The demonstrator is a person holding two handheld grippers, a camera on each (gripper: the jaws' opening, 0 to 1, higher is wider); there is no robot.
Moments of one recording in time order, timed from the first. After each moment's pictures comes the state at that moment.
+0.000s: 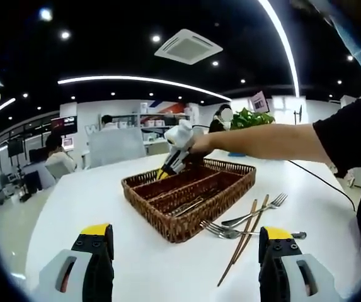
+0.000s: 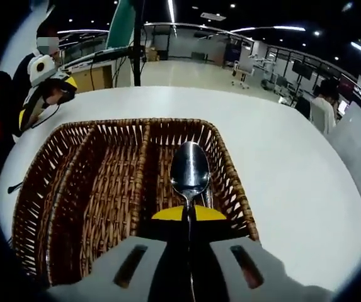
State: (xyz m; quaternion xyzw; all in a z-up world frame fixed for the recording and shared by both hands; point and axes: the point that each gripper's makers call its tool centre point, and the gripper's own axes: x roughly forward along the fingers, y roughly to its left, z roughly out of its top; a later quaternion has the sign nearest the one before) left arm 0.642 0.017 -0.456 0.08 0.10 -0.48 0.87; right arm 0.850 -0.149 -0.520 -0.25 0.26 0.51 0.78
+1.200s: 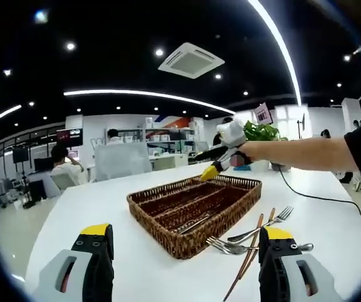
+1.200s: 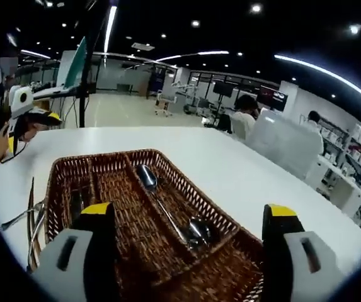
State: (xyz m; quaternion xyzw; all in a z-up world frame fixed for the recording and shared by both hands) left arm 0.648 0.010 -0.438 0.06 0.05 -0.47 0.88; right arm 0.782 -0.262 -0.436 -0.18 0.14 0.25 0.94
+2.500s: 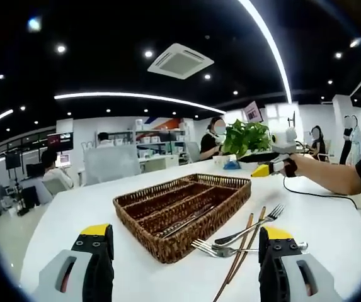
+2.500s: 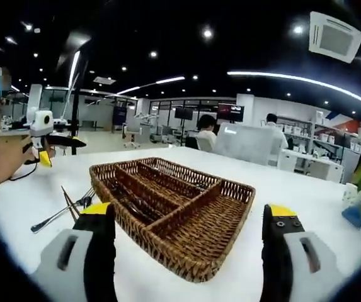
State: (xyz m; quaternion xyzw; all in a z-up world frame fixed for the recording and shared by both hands) left arm 0.627 -0.012 -0.443 0.08 0.04 -0.50 0.86; right arm 0.621 -0.301 -0.433 -0.08 0.06 0.17 0.98
